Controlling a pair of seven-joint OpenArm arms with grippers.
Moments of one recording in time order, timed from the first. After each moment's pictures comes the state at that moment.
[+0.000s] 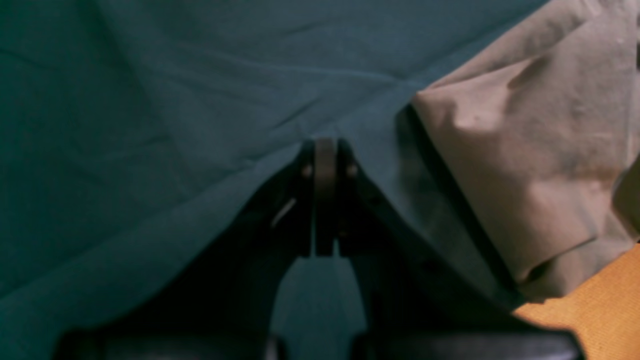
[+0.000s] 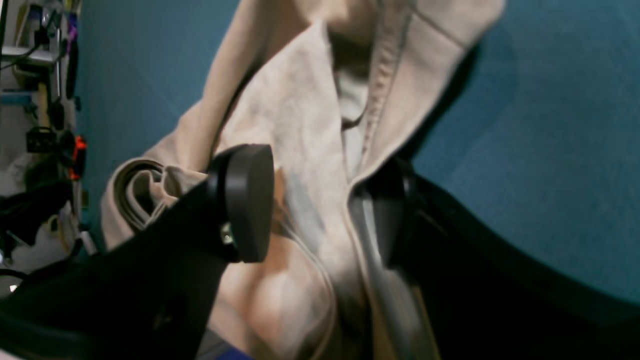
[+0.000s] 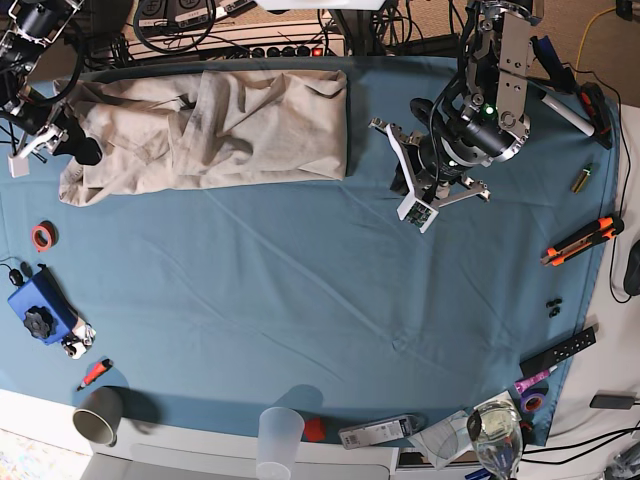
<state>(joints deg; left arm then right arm) 10.9 -6.3 8.4 115.9 -14.4 -19.9 63.0 -9.6 33.1 44.7 58.5 72.3 40.2 -76.5</state>
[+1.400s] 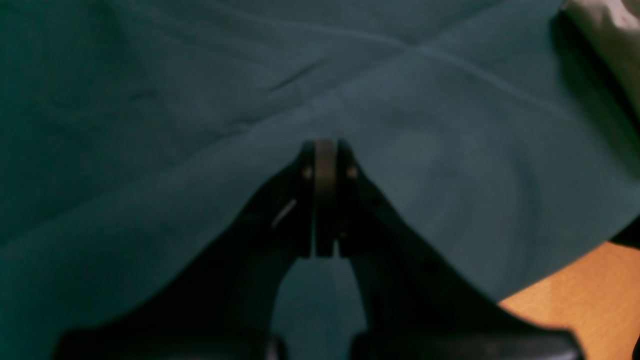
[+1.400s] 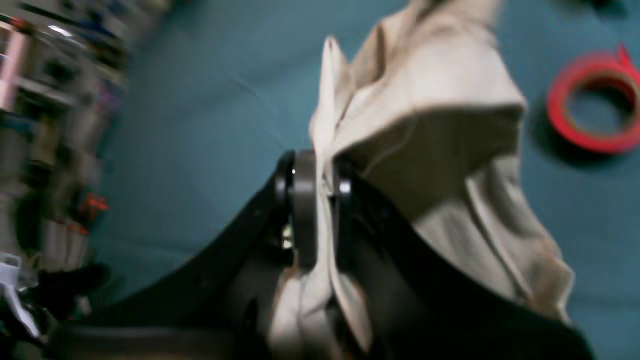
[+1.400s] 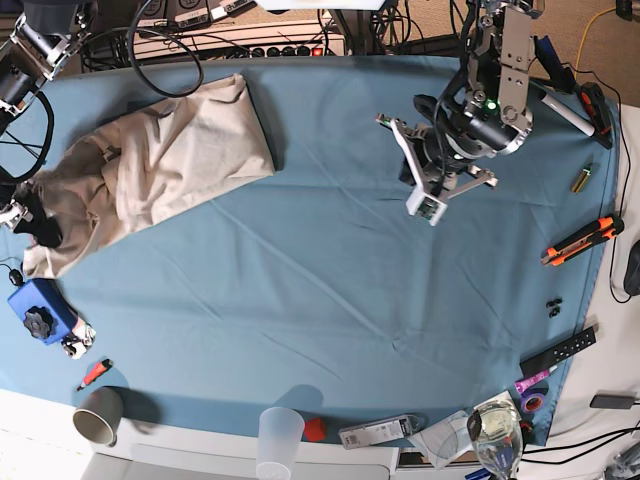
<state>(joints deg) 12.7 -6.3 6.3 116.0 -14.5 -16.0 64.8 10.5 38.2 44.3 57.9 72.8 39.7 -79.3</state>
